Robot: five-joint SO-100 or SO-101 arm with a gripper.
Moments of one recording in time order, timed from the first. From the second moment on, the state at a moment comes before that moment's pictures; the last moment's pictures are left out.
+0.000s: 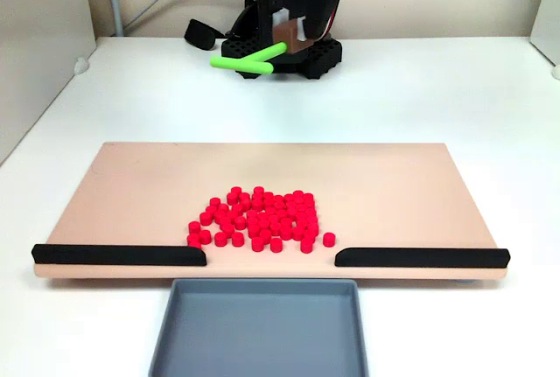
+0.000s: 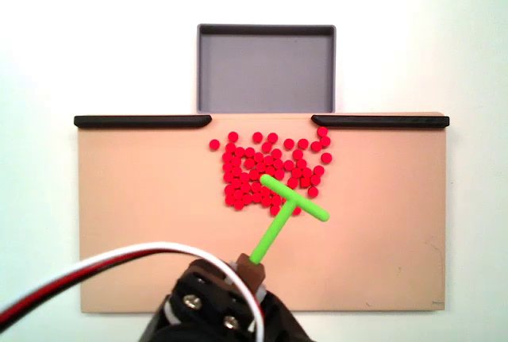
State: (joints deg) arm 0.8 90.0 74.2 98.5 -57.0
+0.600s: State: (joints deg) arm 5.5 87.4 74.2 97.9 -80.7
